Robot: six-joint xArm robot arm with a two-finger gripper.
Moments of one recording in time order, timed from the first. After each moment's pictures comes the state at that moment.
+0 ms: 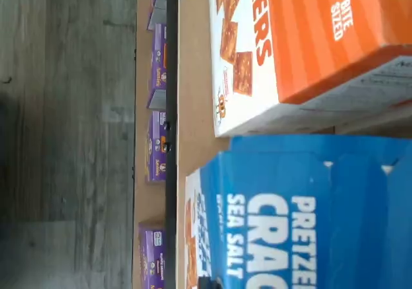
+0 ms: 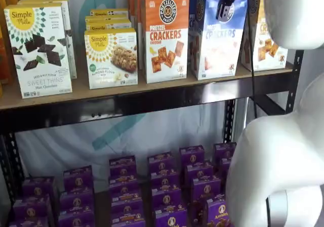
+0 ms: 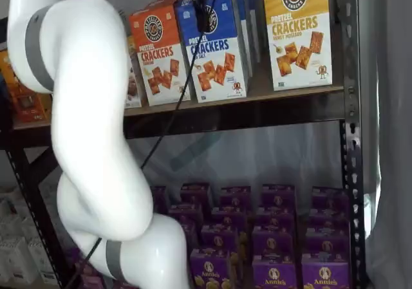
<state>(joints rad) -0.19 -0.31 -1.55 0.18 1.63 -1.72</state>
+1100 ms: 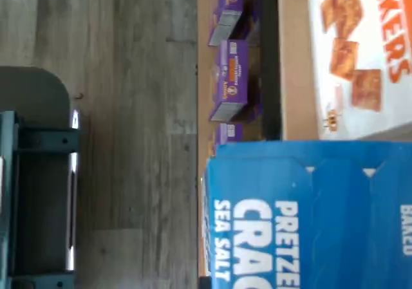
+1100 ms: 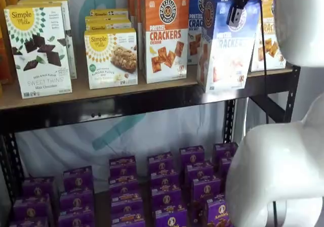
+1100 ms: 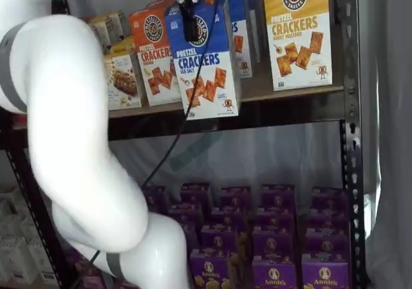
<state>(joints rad) -0.24 -0.46 -1.46 0.19 1.80 -1.74</state>
